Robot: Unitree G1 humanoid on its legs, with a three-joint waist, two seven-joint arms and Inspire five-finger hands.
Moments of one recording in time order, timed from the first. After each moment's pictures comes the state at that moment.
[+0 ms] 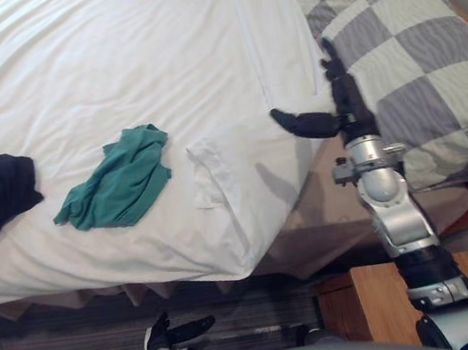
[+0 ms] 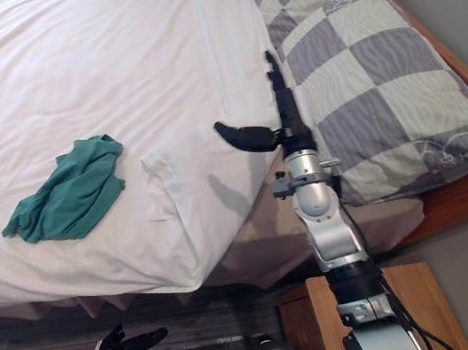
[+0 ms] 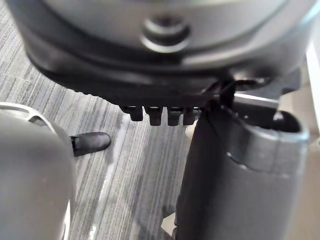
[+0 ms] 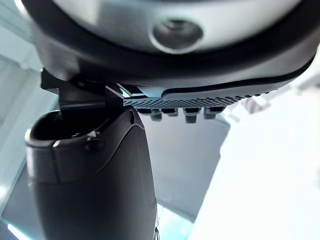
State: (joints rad) left arm 0.04 0.11 0.20 1.07 0.00 -0.07 0.13; right arm -0.33 -0.26 0.10 0.06 -0.07 -0.08 -0.17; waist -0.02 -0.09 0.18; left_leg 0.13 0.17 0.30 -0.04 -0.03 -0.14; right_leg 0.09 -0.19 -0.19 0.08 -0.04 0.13
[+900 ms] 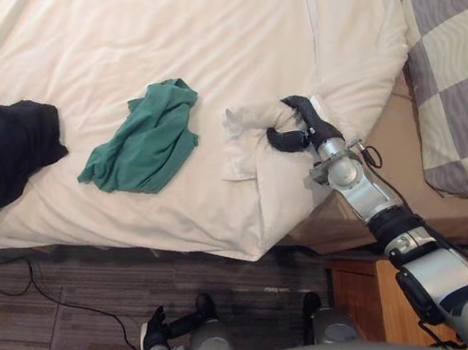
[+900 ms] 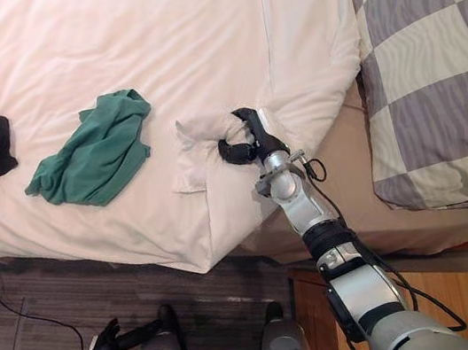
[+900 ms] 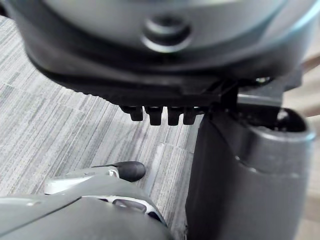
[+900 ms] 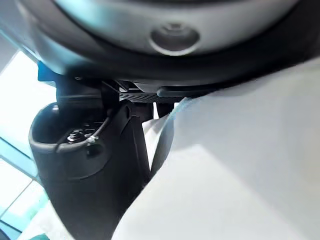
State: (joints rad) left arm 0.07 0.12 0.15 1.01 -0.04 -0.09 0.14; right arm -0.58 -0.28 0.19 0.62 -0.35 -0.07 -0.17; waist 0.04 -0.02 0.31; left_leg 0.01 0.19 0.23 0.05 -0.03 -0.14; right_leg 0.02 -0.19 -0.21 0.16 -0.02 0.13
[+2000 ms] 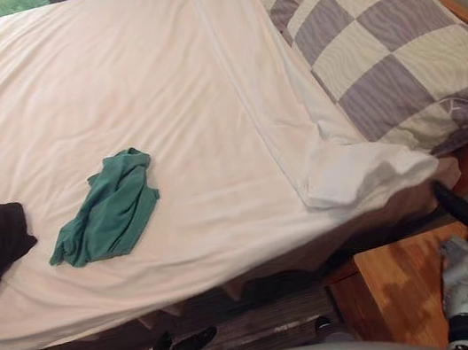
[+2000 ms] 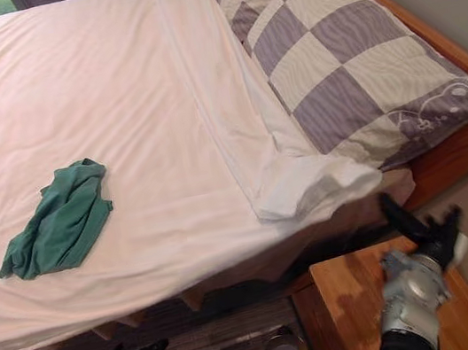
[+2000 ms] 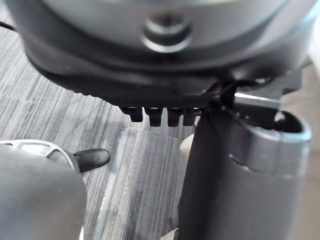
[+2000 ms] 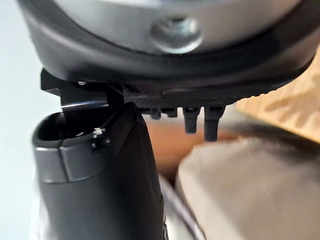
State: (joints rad) left arm 0.12 0.03 0.33 1.01 -0.01 -0.04 0.13; right arm 0.03 -0.12 -0.75 0.33 0.37 -0.05 -0.34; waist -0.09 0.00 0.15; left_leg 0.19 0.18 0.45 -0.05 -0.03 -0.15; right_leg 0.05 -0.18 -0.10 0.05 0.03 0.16
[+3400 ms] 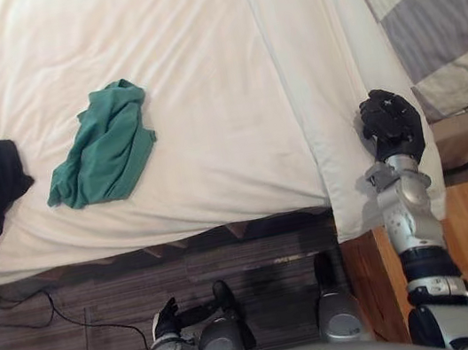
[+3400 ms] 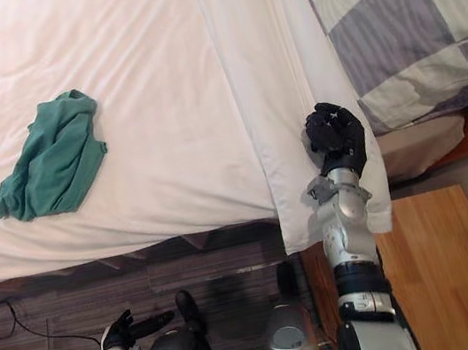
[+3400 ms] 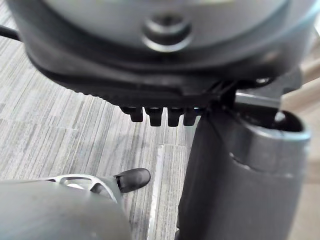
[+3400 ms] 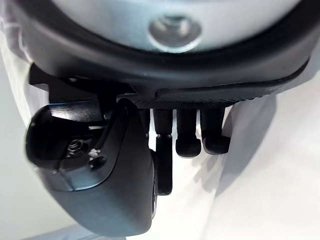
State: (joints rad) left arm 0.00 0.07 0.19 1.03 -0.04 -0.04 0.14; right arm -0.25 -0.16 -0.25 0.30 0.41 -0.15 -0.22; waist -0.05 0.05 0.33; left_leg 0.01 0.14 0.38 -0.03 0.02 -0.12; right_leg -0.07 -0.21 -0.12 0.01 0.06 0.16
